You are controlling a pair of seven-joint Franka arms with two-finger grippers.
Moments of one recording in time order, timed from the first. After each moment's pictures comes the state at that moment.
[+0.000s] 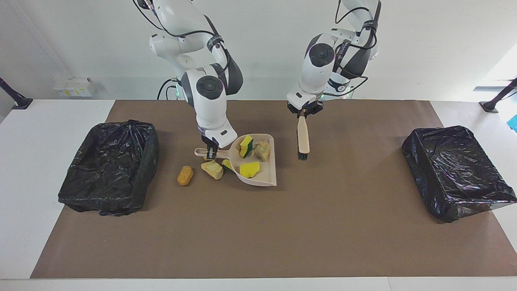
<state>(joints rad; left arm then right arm) -0.56 -0.08 -0.10 -2.14 -0.12 1.85 -0.47 0.27 0.18 0.06 -1.87 -0.10 1.98 -1.12</state>
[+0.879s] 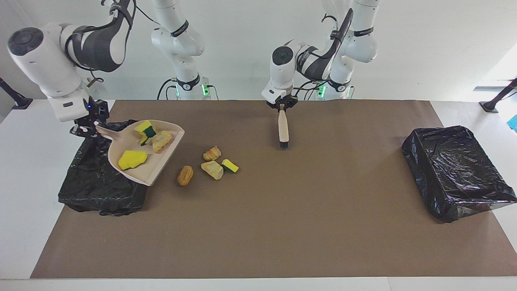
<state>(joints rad) -0.78 -0.08 -0.11 -2.36 -0.12 2.08 -0.76 -0.34 0.08 0.04 -1.70 -0.11 1.73 -1.48</state>
